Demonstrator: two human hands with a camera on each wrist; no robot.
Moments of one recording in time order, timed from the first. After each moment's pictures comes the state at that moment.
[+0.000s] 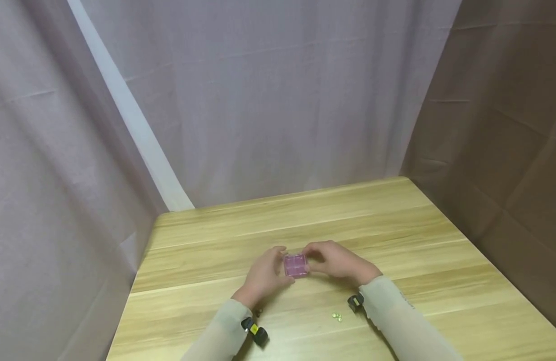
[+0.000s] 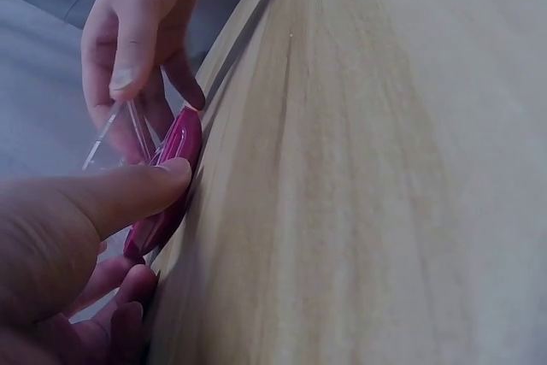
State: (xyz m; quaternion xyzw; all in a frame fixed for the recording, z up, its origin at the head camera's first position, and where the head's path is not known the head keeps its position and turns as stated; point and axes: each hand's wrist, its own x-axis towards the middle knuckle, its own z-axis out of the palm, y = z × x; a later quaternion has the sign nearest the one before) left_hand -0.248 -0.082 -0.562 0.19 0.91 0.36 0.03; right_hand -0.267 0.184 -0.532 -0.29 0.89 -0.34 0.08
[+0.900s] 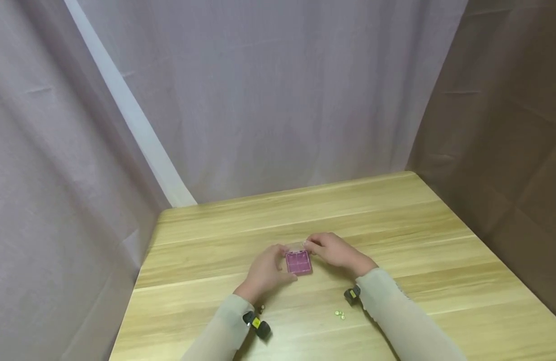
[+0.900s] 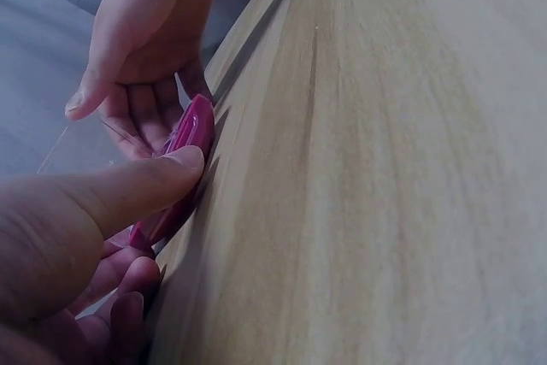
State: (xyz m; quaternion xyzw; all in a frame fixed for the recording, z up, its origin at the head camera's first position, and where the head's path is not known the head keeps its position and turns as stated) left_hand -0.244 -0.089 -0.560 0.18 0.91 0.36 0.05; right_hand -0.271 0.170 -0.526 -0.21 0.90 -0.37 0.09
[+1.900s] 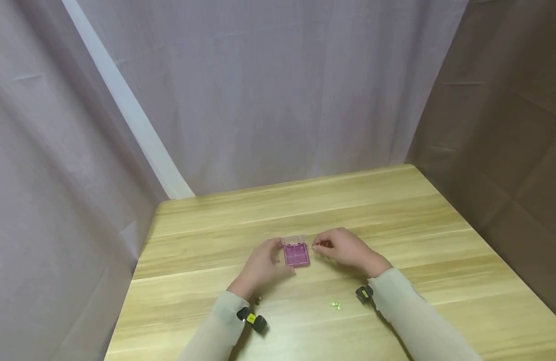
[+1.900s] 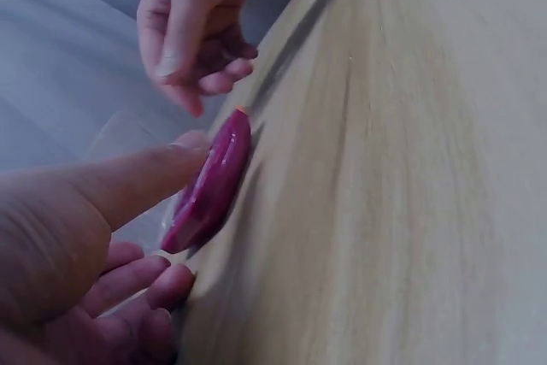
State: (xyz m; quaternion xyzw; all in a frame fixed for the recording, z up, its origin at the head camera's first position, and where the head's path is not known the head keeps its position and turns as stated) left_hand -0.227 -0.105 -0.543 0.15 0.90 0.41 0.07; right_hand -0.253 0.187 -0.513 -0.25 0.91 -0.32 0.05
